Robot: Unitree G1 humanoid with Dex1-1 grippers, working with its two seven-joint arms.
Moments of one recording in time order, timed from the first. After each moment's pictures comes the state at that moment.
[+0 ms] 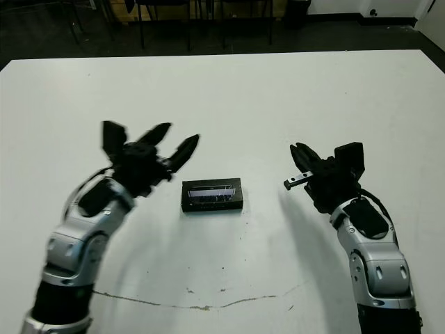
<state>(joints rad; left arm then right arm) -0.27 0.02 -0.17 -0.32 -0.24 0.64 -0.20 -0.09 -0.38 -0.08 -0.25 0.27 0.36 0.34</state>
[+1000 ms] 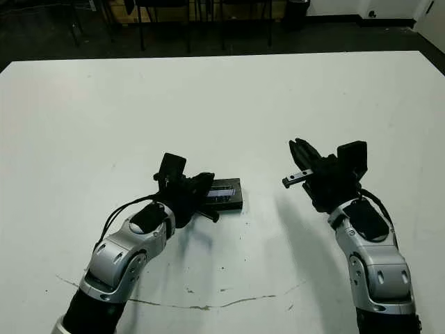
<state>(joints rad) -0.17 0.01 -0.33 -0.23 -0.12 0.74 -0.09 -0.07 -0.36 -0.09 -0.30 0.31 0.37 0.33</state>
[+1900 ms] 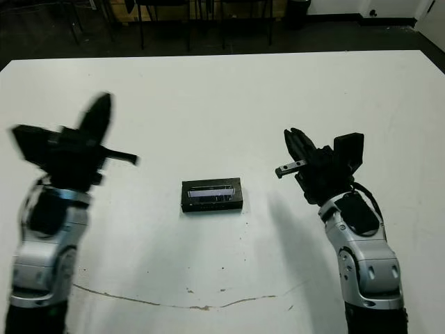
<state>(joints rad) -0.11 0.26 0.10 -0.34 -0.03 -0.05 -0.12 -0.12 -0.30 -0.04 -0.32 0.25 0.31 0.25</state>
